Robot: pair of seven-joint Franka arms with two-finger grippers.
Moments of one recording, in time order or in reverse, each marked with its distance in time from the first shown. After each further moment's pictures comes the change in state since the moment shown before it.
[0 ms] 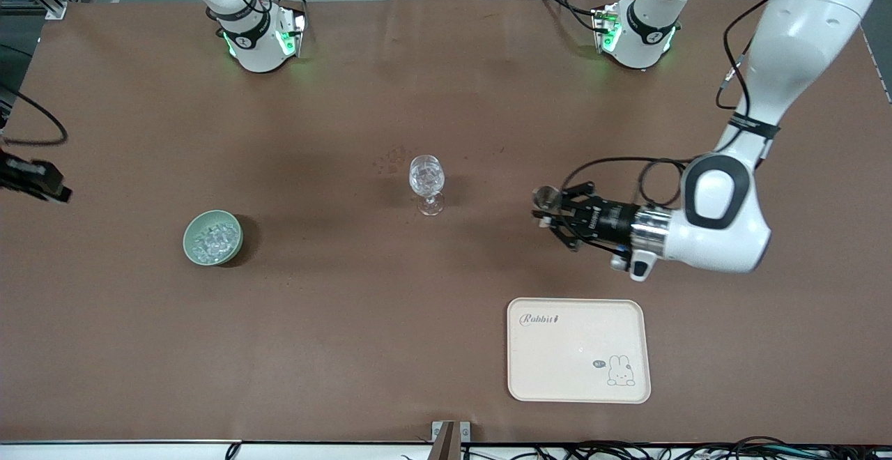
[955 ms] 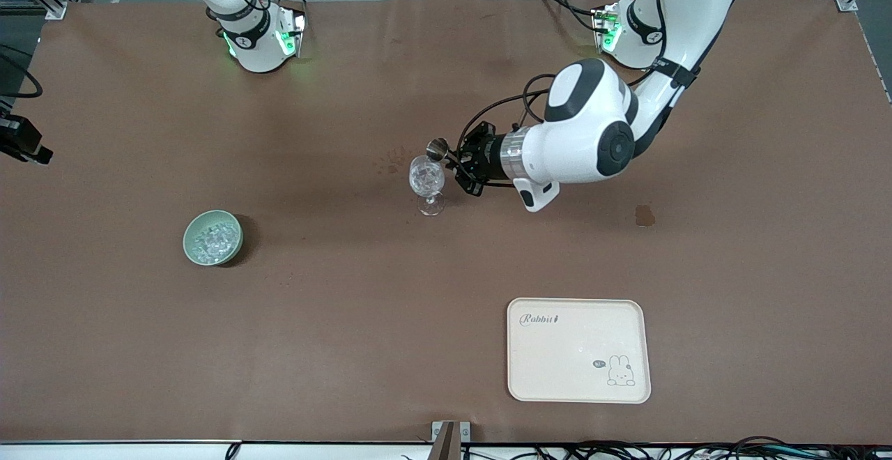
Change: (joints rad) left arm -0.341 -0.135 -0.001 -0.009 0.336 0.244 -0.628; right arm -0.003 -0.069 -0.006 -0.045 0.000 -0.047 0.000
